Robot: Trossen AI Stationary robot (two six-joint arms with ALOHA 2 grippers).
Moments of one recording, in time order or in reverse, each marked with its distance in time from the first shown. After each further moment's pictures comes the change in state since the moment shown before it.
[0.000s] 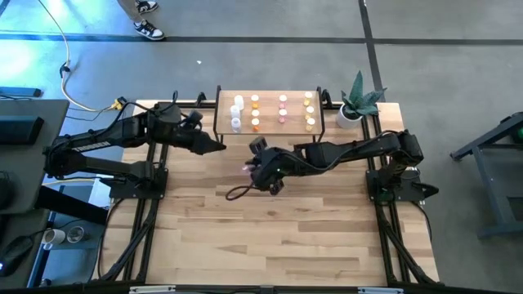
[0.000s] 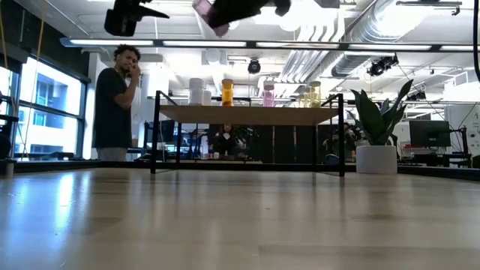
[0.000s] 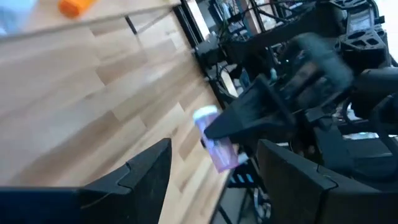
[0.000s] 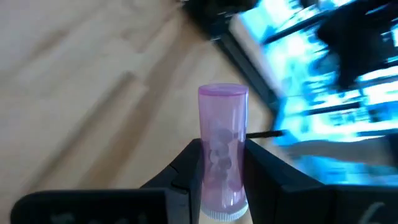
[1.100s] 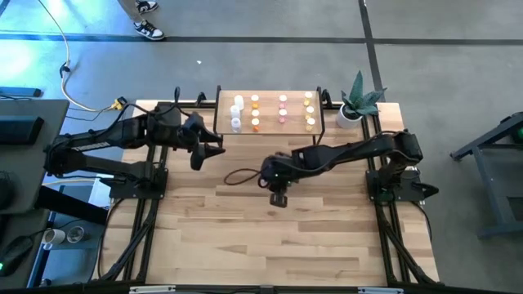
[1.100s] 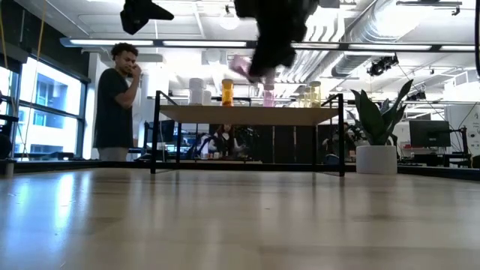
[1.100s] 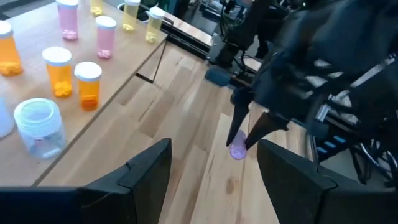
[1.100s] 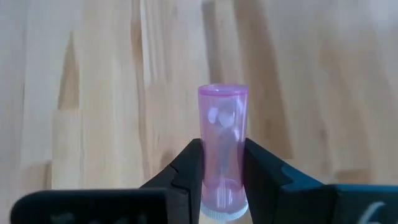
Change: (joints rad) left arm -0.039 -0.001 0.000 -0.006 -0.103 0.620; right arm -0.023 0.002 -0.133 -0.217 -0.301 1.019
